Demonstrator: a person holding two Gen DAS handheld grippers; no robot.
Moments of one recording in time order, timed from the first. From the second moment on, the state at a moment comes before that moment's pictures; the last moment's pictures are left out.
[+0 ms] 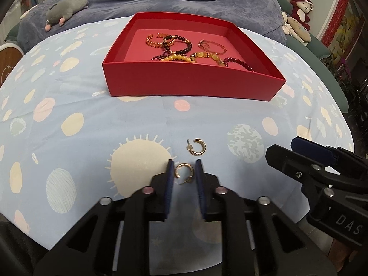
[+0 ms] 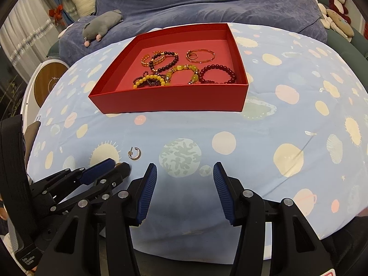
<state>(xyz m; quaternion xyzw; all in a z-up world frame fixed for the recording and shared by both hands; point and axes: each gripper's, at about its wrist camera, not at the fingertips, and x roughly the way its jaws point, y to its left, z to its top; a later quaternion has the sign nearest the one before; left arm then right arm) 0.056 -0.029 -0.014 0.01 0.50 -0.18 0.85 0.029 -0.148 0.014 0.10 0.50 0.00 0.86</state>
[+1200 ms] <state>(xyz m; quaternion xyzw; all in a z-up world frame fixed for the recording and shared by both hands) 0.053 0.024 -0.015 -0.02 0.49 -0.14 0.86 0.075 -0.077 -0.016 0.02 0.52 0.07 0.85</state>
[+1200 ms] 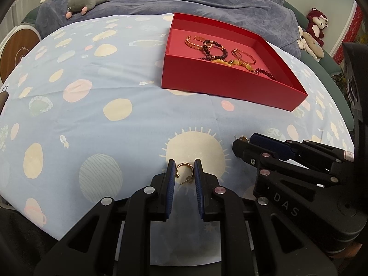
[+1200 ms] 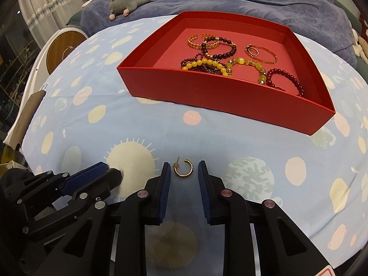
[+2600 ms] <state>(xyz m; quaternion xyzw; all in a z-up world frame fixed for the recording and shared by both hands) 0.035 -0.034 0.050 0.03 0.46 -0.16 0.87 0.024 -0.147 0.051 0.10 0.45 0.03 0.89</state>
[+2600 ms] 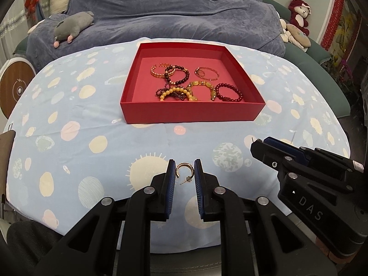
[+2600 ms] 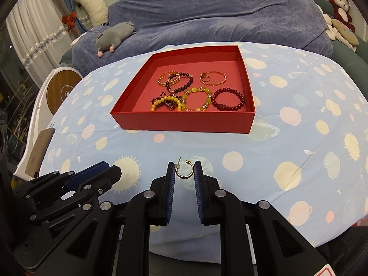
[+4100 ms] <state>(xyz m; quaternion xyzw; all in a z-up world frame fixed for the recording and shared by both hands) 0.248 -0.071 0.024 0.03 0.48 -0.13 0.86 0.233 -0.193 0.034 0.10 0.45 0.01 0.89</state>
